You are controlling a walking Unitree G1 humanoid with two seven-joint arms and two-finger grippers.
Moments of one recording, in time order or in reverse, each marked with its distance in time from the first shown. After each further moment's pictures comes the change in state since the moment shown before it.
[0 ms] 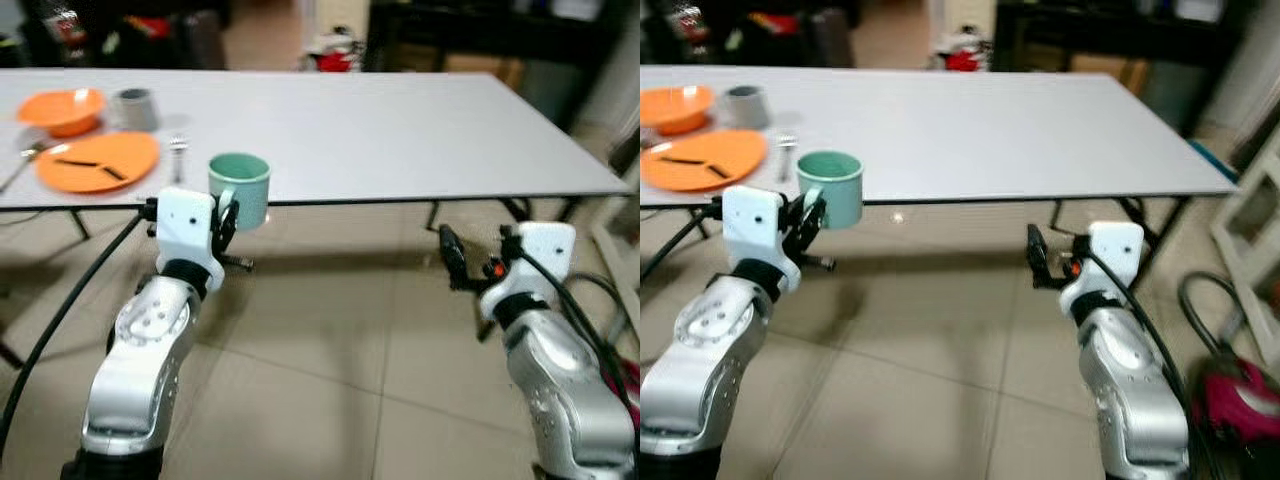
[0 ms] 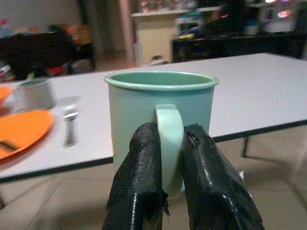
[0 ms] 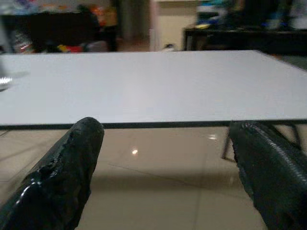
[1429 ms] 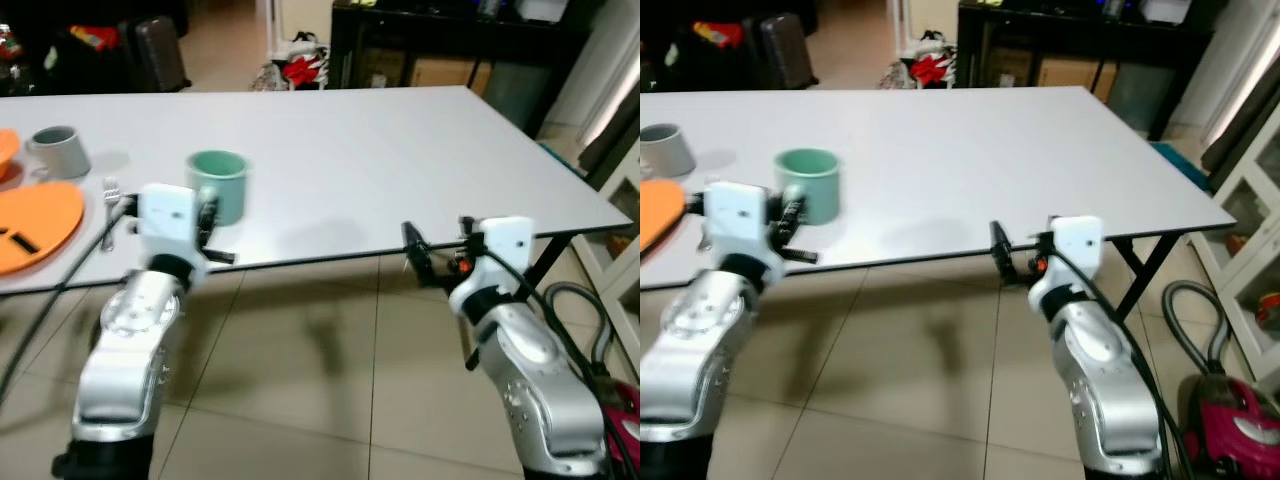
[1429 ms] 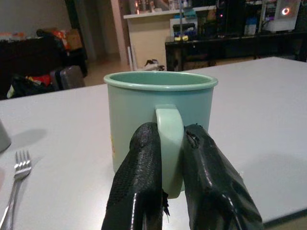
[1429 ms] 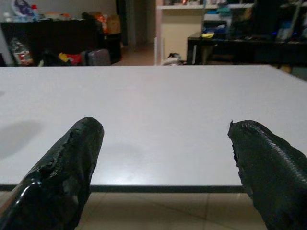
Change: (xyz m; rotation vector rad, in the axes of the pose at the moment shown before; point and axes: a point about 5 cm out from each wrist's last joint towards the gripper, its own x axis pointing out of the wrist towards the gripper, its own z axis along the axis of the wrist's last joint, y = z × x) left arm 0.008 0.011 0.001 0.012 -0.004 0.044; right arm 0.007 0.017 0.003 -0.026 -0.031 0.090
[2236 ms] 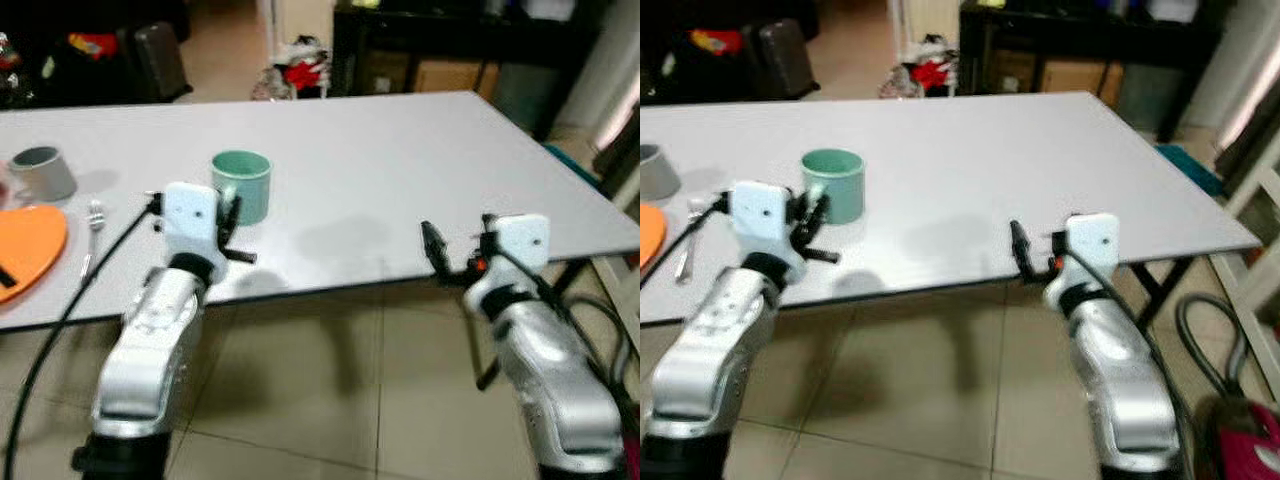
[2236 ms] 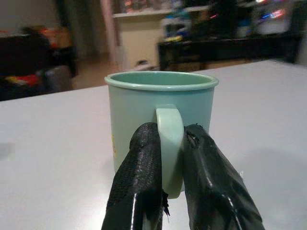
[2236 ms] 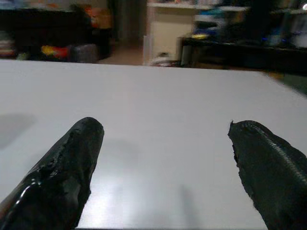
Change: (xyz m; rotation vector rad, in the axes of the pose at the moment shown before) left arm 0.002 -0.009 -0.001 -0.011 0.002 -0.025; right arm 0.001 -0.003 -0.002 -0.047 0.012 -0.002
